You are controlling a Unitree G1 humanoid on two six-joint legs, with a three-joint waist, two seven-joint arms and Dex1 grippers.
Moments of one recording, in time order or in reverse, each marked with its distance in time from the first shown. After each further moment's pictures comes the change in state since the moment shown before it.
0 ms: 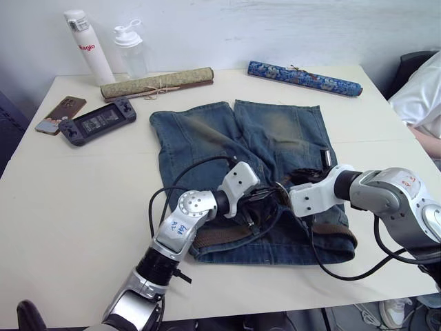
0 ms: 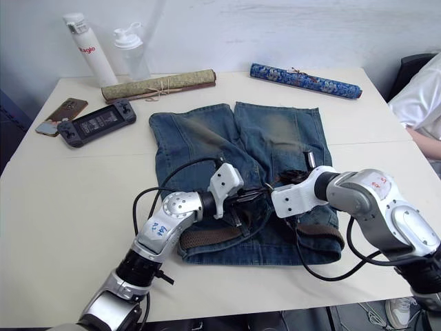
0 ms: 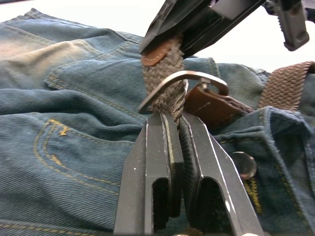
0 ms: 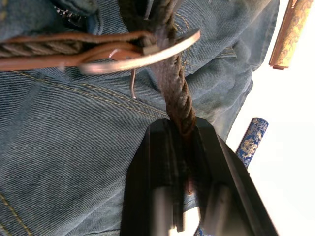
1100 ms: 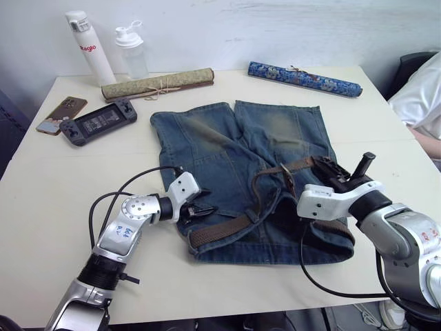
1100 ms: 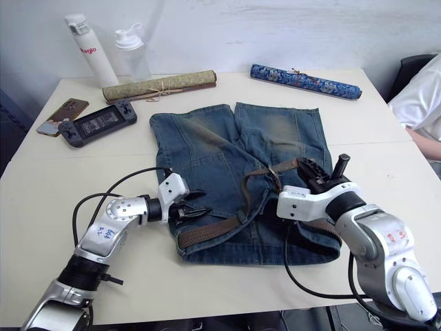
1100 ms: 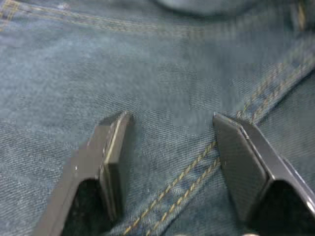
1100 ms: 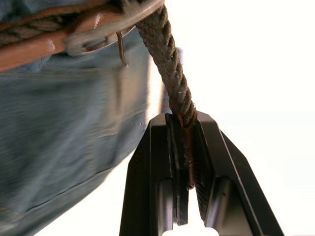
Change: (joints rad) left arm 0.120 0.387 0.120 0.037 -0.034 -0.090 -0.194; right arm 0.356 0.243 -0.281 -0.365 -0.307 0.184 -0.282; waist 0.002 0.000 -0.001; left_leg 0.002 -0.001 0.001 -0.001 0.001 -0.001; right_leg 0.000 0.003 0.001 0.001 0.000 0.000
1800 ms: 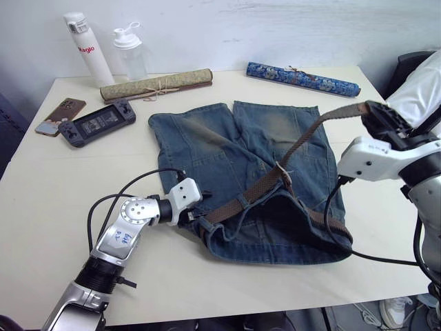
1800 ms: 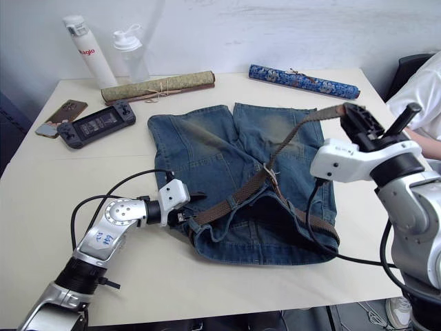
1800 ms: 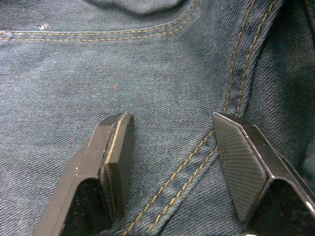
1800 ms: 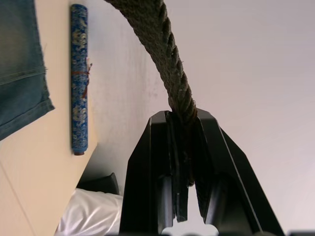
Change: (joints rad) left arm 0.034 0.014 -0.012 0.000 0.032 -0.089 -0.016; right arm -0.202 -0.052 -0.219 0.086 0.095 -0.006 -0.012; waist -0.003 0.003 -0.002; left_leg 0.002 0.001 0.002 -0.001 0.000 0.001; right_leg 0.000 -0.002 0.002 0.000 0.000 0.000
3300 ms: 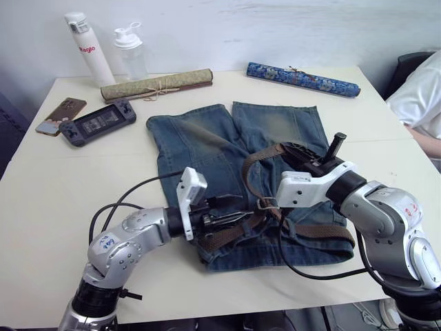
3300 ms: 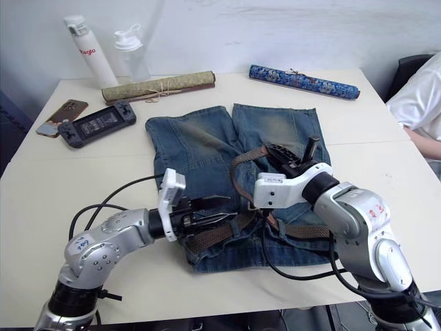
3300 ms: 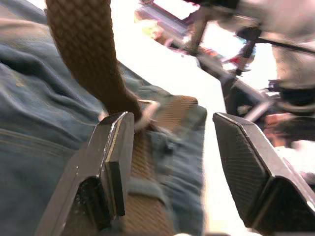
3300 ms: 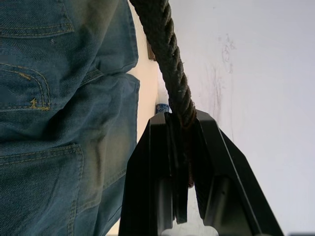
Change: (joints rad) left arm 0.042 -0.105 0.104 -0.472 -0.613 0.570 0.330; right arm -0.048 0.121 0.367 -0.002 -0.006 -0.006 0.122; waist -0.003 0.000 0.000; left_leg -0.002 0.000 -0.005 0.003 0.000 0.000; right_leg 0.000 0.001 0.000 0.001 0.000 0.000
